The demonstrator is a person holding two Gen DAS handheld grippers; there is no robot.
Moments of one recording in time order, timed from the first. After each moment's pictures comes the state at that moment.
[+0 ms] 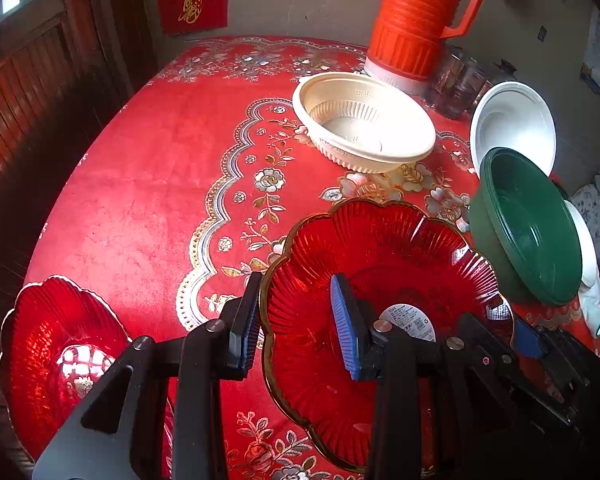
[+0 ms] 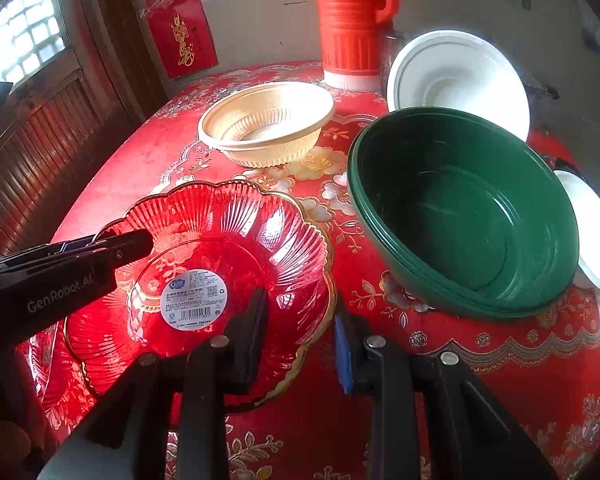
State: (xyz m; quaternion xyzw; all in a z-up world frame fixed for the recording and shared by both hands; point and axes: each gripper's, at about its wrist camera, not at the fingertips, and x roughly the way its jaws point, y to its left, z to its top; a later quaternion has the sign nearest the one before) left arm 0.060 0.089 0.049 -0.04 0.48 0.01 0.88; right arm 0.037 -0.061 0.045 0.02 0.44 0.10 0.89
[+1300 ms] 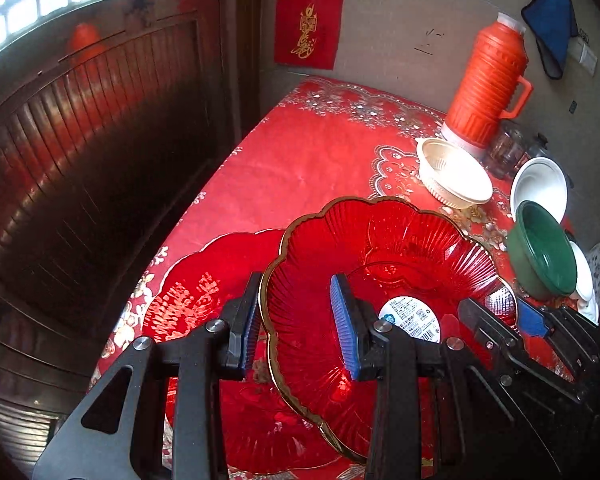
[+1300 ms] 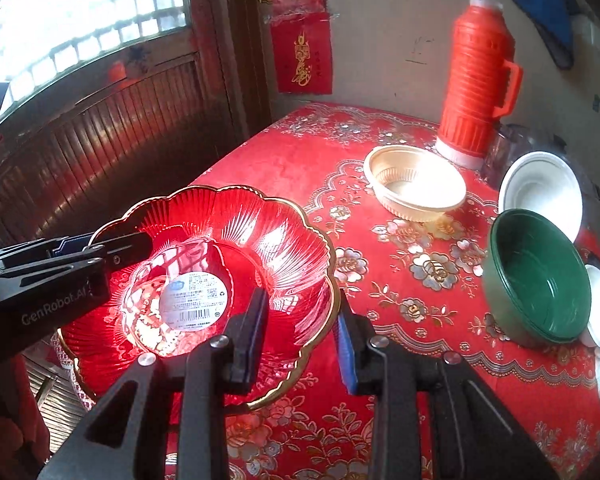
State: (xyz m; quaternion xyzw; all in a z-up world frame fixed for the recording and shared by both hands) left arm -0.058 0.220 0.101 -0.09 0.42 0.10 0.90; right arm -0.029 0.064 0.095 -0.07 0.38 0.22 0.90
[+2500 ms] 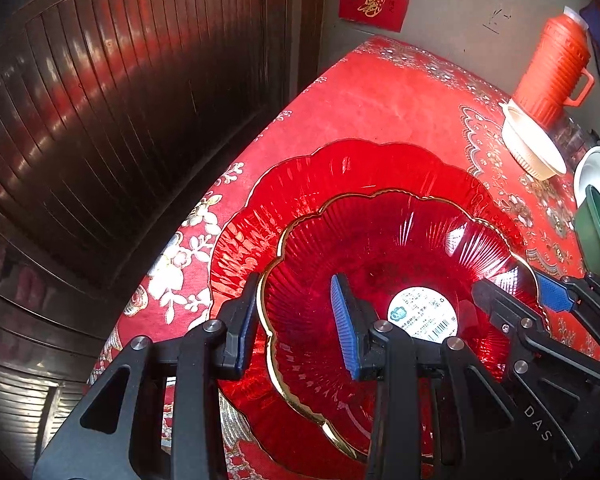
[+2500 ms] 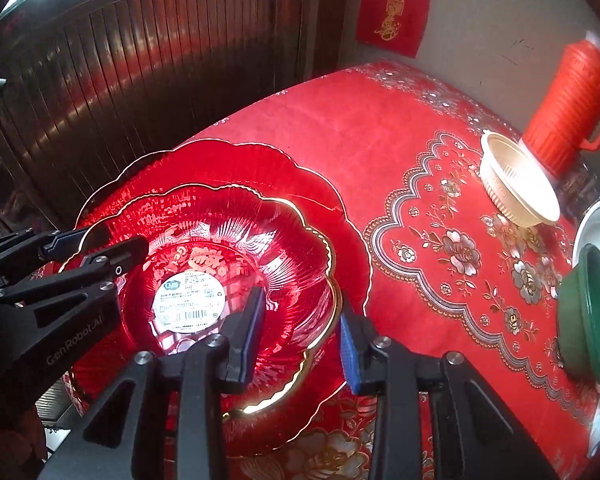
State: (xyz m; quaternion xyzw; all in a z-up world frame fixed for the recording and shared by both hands) left arm -0.085 0.283 0.023 -0.12 0.46 0.16 0.87; right arm -0.031 0.153 0.038 -0.18 0.44 0.25 0.85
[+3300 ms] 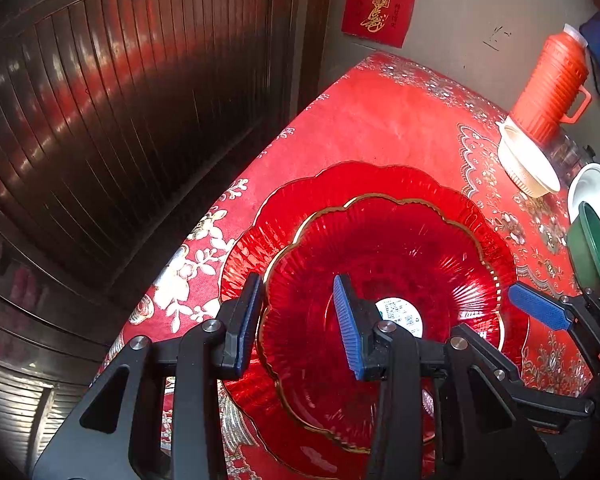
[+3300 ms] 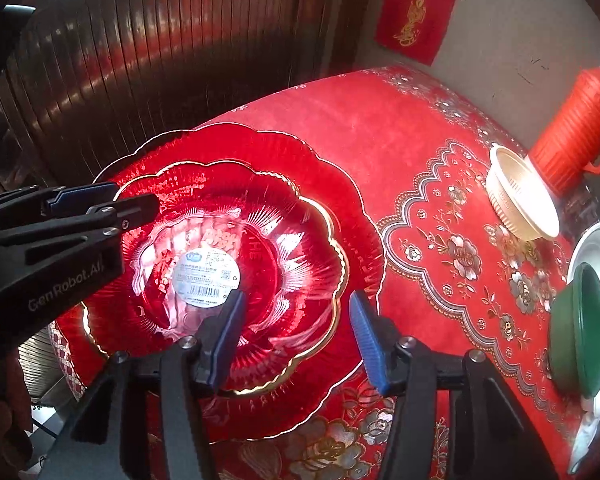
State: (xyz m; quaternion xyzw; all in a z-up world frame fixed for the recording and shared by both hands) left arm -0.090 0.289 0.035 -0.13 0.44 0.16 0.88; right arm -0.045 0.161 0.039 -0.22 0.42 0.26 0.84
